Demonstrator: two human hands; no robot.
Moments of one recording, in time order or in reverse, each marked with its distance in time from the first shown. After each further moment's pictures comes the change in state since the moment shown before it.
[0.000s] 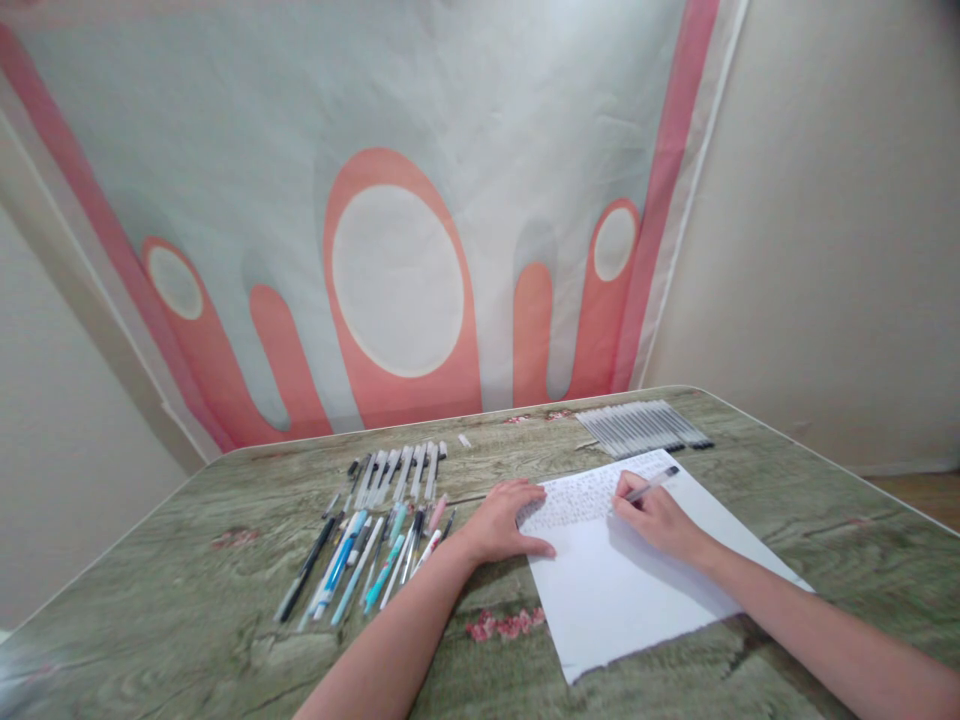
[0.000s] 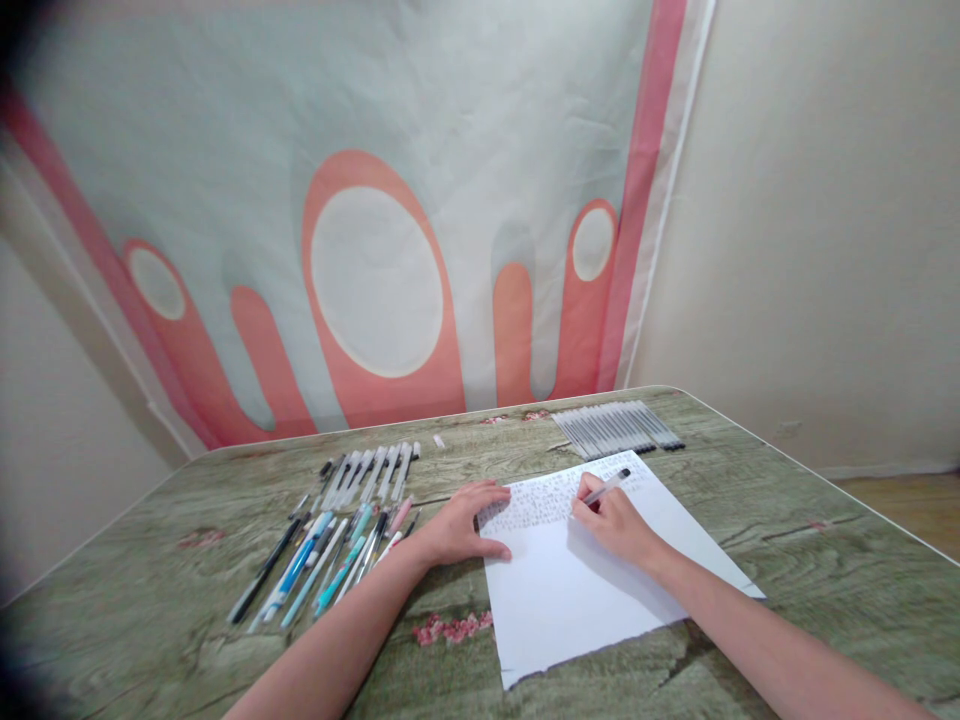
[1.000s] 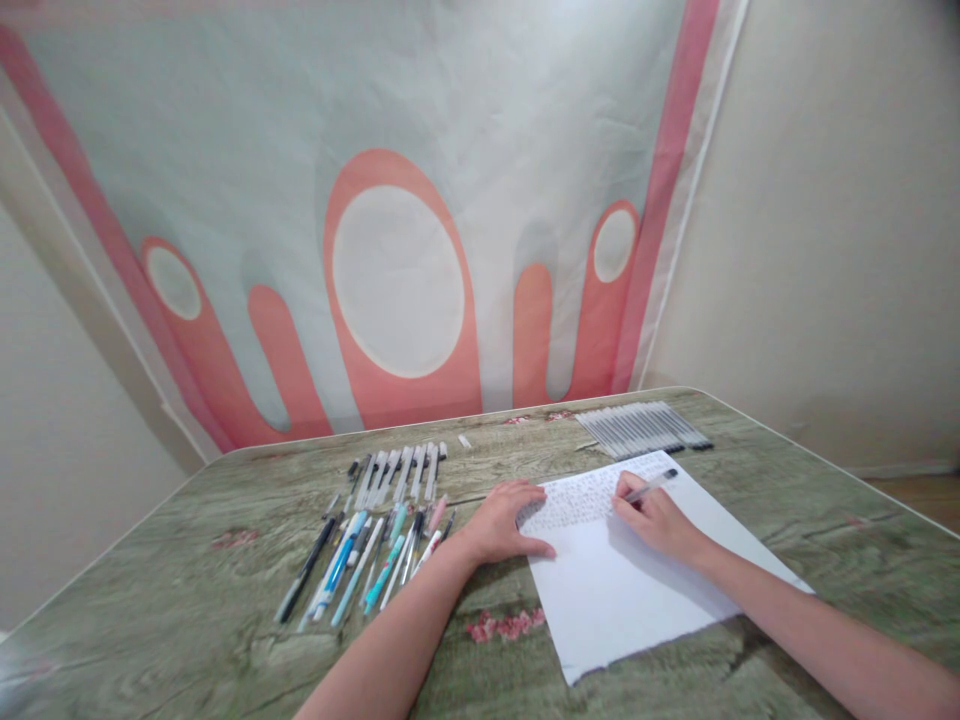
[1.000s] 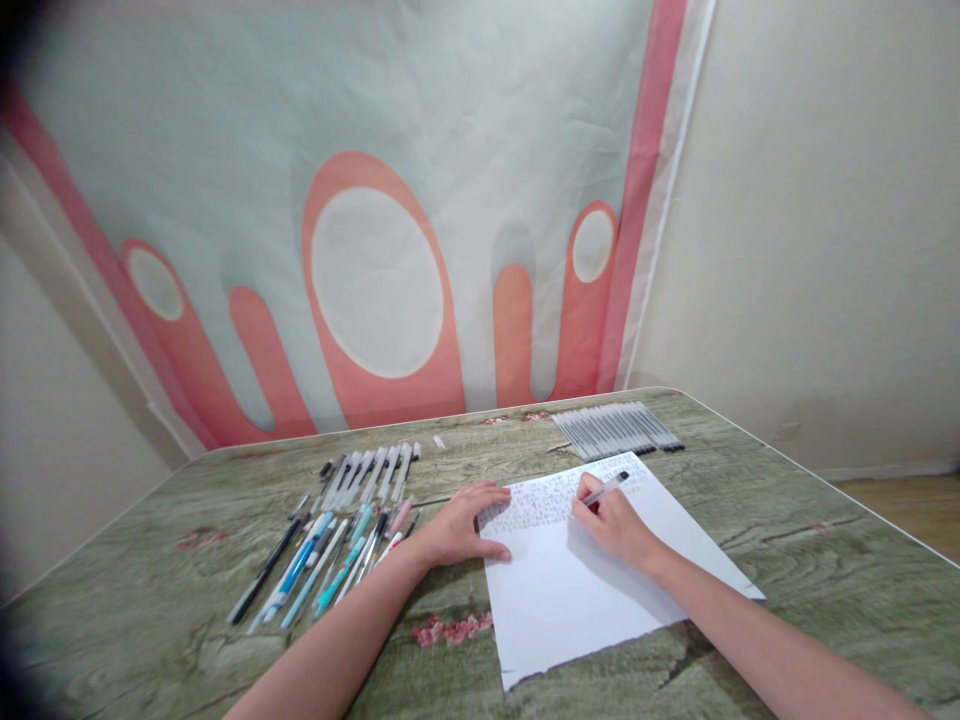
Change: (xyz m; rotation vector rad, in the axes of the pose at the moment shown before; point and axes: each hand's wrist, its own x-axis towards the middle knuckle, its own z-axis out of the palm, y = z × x) left_hand 0.001 0.002 0.000 0.013 -0.004 -0.001; right_hand 0.000 -0.001 0.000 -0.003 0.010 -0.013
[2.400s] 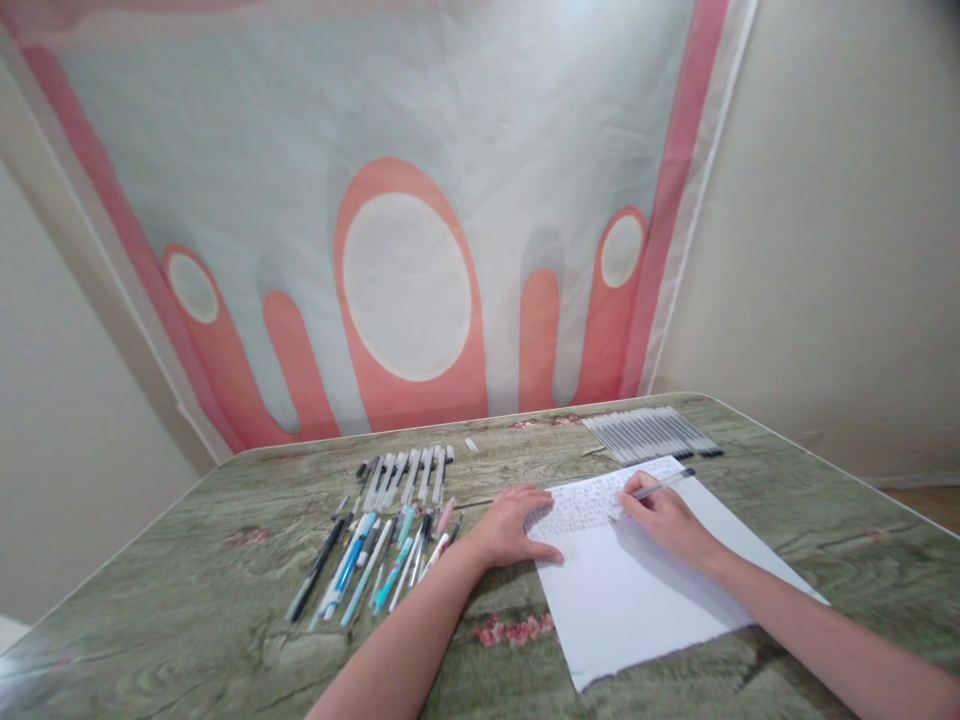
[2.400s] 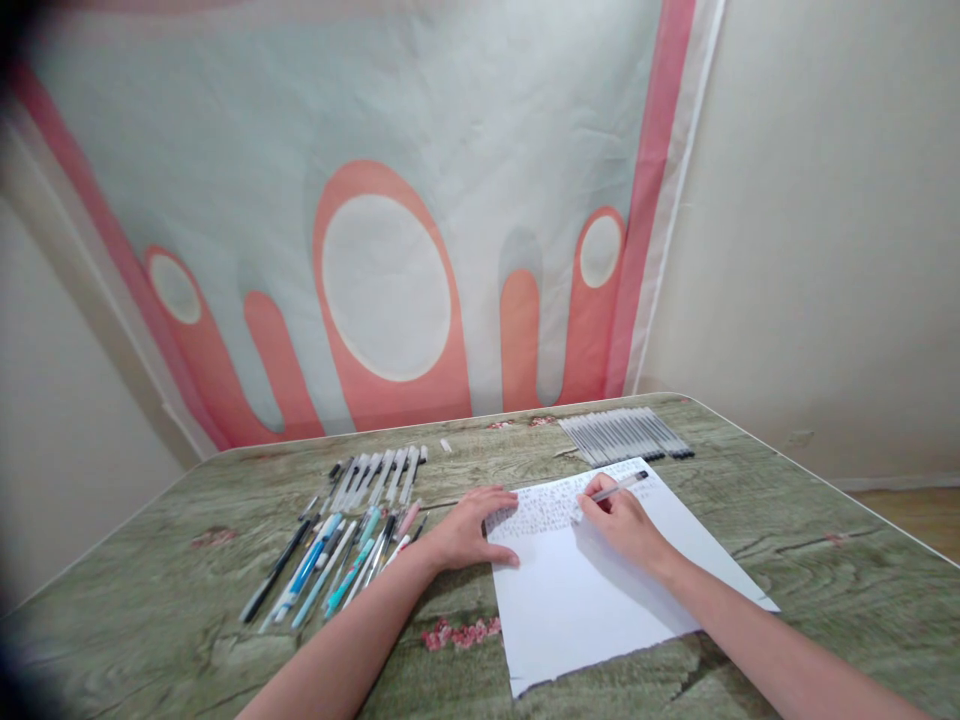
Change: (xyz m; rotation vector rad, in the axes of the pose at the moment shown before) left_hand -0.002 0.002 -0.001 0.008 -0.010 -0.016; right_hand 0.004 0.004 0.000 -0.005 0.058 0.106
